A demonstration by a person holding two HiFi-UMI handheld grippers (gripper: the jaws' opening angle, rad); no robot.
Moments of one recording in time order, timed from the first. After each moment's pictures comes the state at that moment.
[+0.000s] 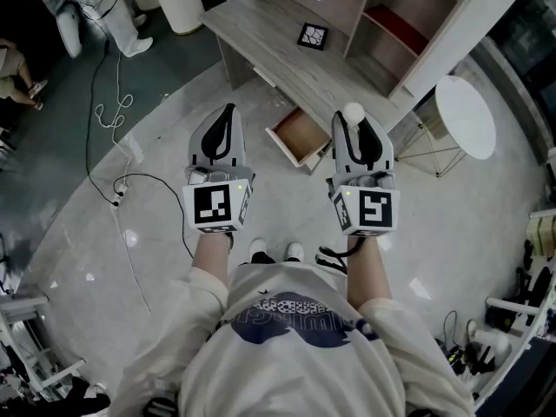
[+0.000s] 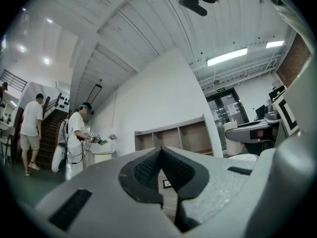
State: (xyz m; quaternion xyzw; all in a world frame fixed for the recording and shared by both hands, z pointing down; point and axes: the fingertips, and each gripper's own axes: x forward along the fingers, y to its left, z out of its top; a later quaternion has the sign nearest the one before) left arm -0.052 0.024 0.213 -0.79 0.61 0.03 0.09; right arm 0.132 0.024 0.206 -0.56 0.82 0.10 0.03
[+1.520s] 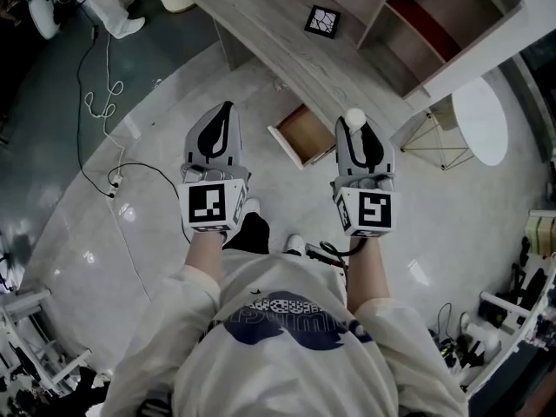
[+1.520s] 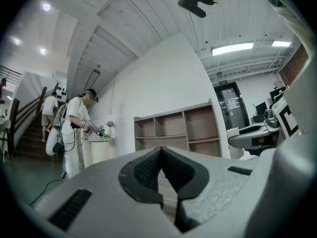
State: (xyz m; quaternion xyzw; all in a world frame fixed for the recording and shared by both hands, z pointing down) left arm -0.077 -0.081 0.279 -0.80 0.60 -0.01 0.04; right arm 0.119 -0.080 0.293 -0.56 0.83 0.06 -0.06
